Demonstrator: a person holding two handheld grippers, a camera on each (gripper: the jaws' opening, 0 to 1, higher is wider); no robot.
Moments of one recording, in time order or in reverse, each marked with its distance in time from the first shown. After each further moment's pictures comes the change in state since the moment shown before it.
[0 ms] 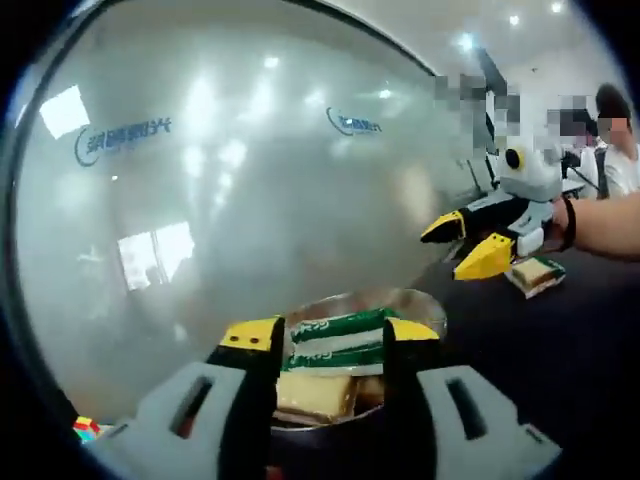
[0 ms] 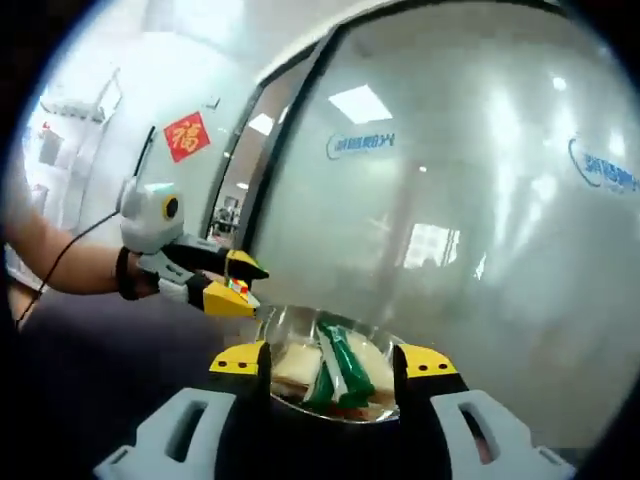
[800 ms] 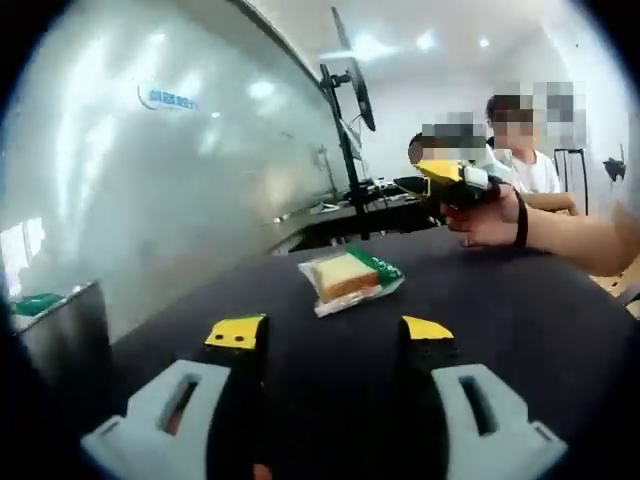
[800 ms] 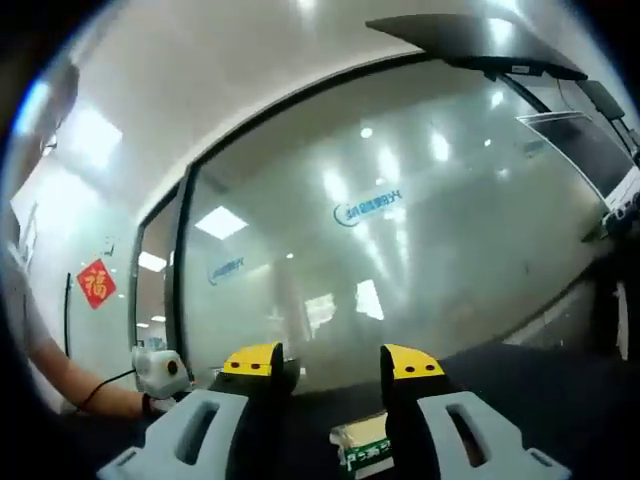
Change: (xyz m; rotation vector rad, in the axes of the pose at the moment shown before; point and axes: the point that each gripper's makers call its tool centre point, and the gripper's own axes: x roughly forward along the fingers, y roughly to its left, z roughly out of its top) left arm 0.043 -0.330 -0.046 -0.027 0.042 -0.664; right arm -0.354 -0.064 -0.066 0.388 -0.348 -0.547
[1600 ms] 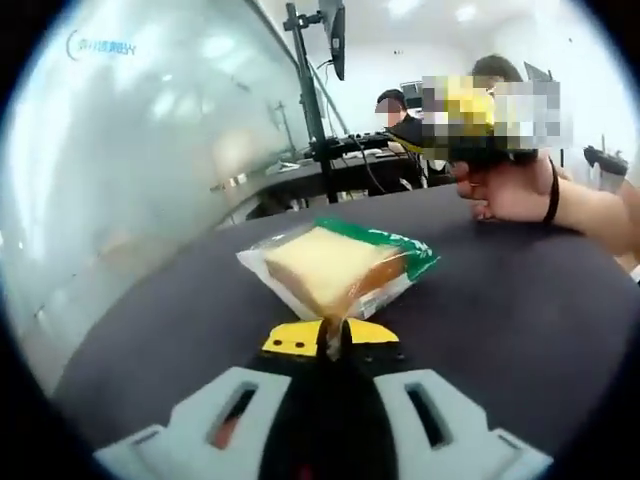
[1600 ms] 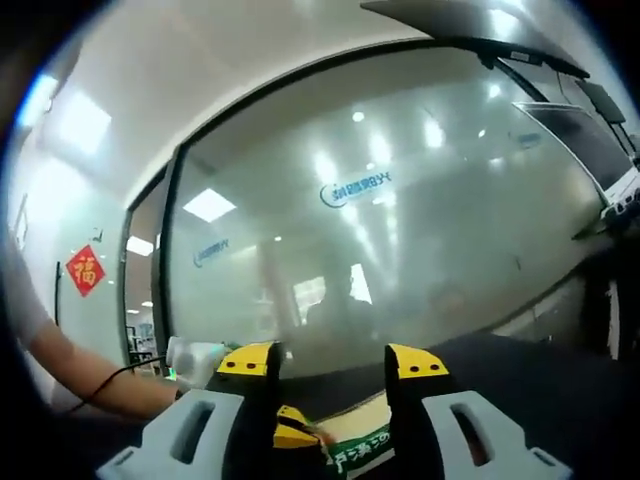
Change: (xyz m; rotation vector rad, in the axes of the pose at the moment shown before) left arm 0.093 -0.010 -0.032 0.043 0.168 -0.167; right arm 0.015 -0.010 -0.015 -0.023 0.073 -0.030
